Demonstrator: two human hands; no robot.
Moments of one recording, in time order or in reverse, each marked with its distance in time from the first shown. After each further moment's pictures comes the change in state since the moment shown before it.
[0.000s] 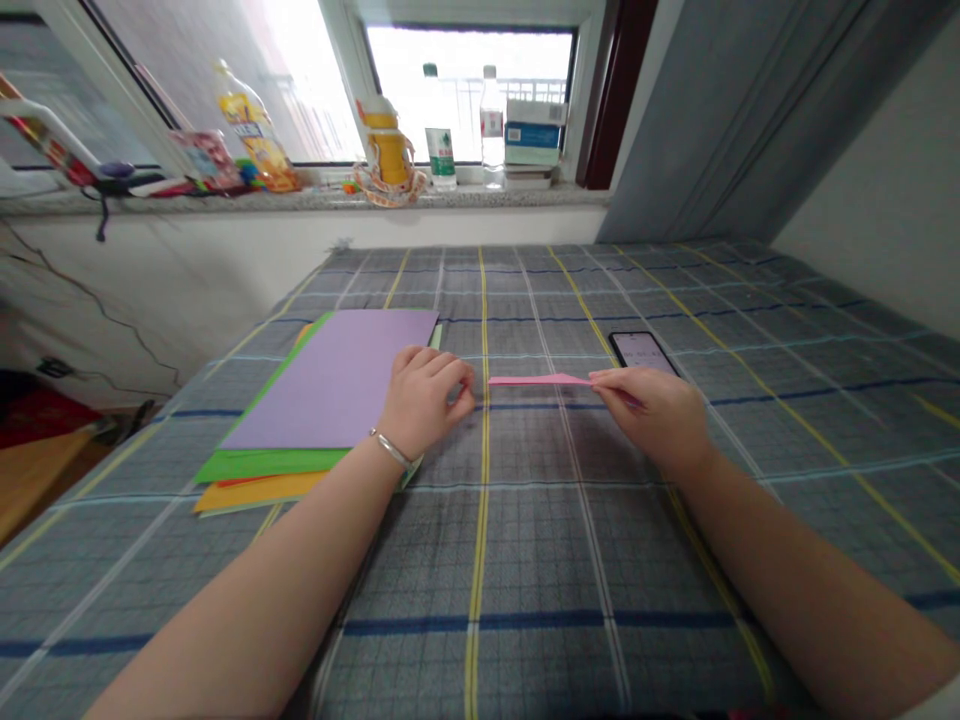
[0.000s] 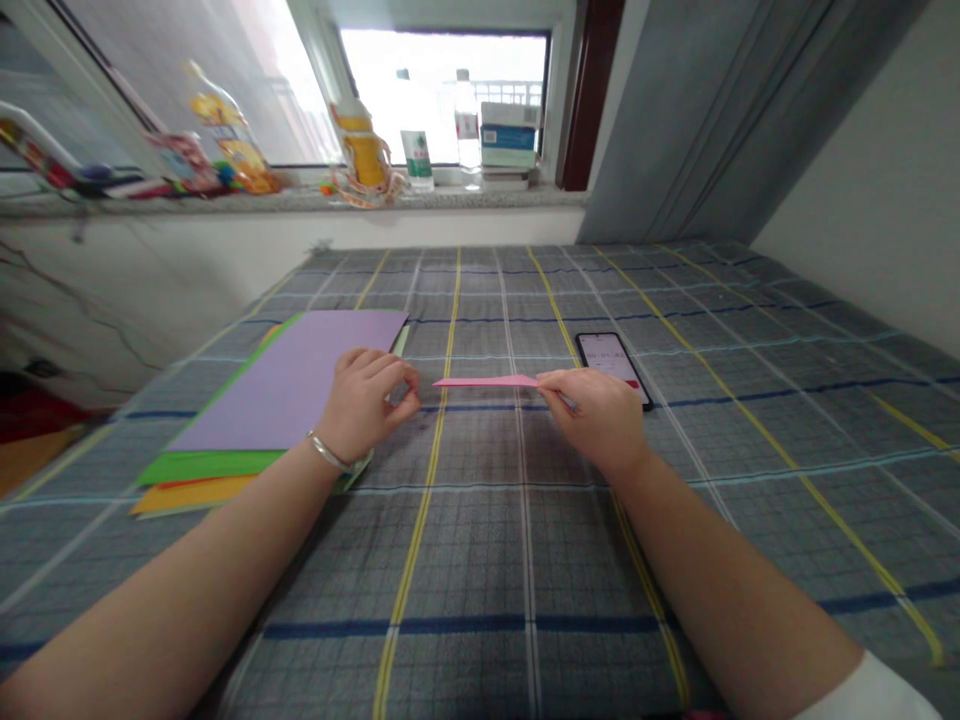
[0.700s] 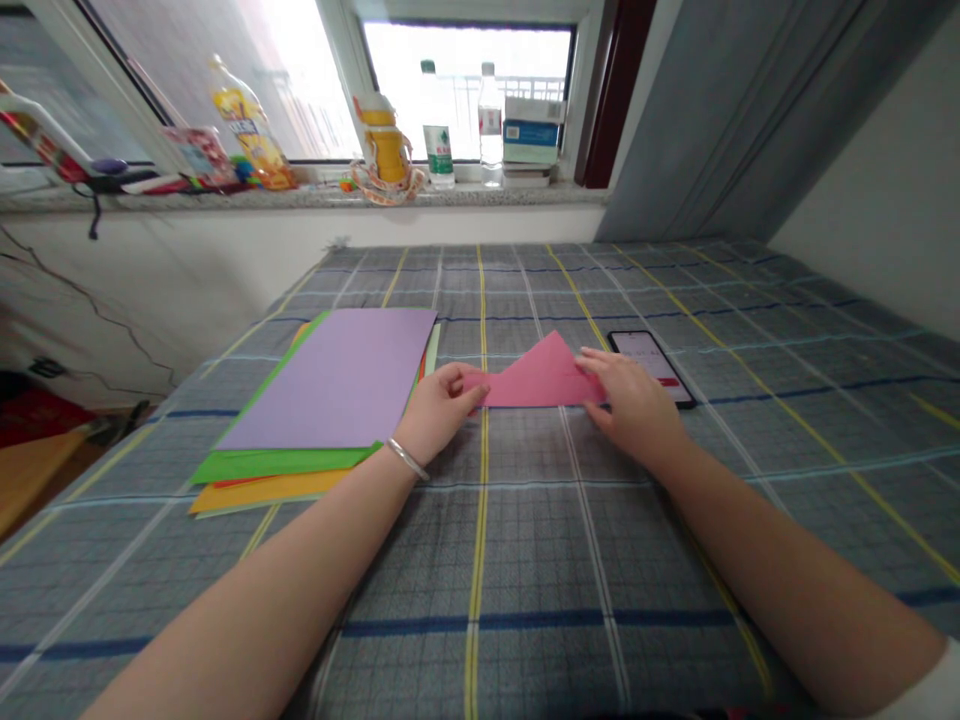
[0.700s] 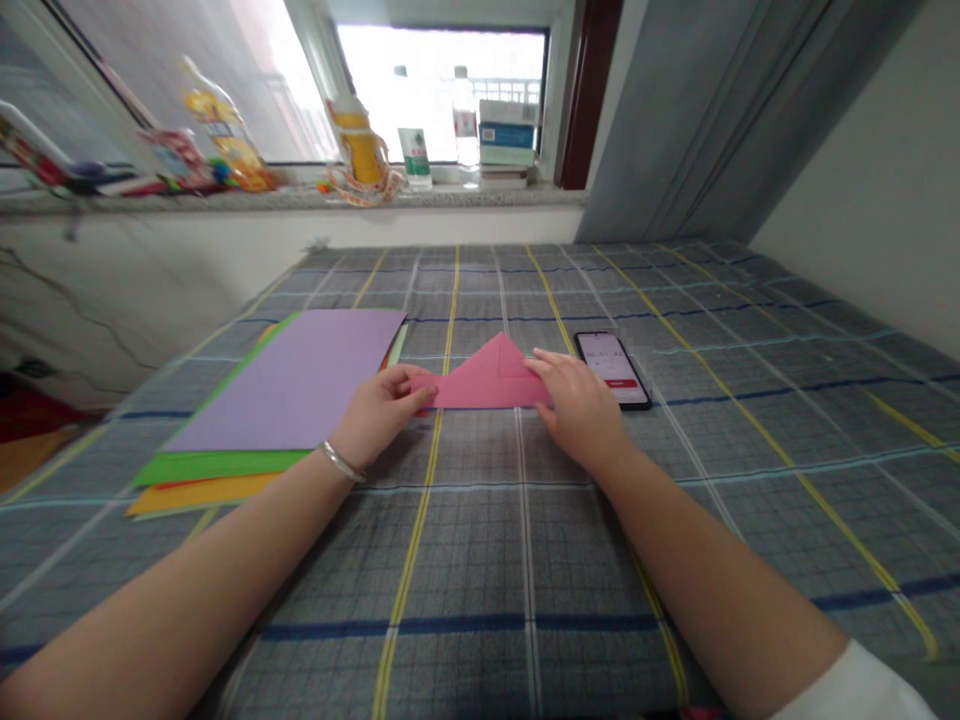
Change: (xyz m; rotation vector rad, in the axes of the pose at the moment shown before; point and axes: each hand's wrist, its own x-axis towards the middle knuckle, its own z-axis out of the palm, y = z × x) left_hand -0.001 0.018 0.023 -1.063 -0.100 -0.727; right_hand 0.000 0.002 0.016 -0.017 -0.209 -0.018
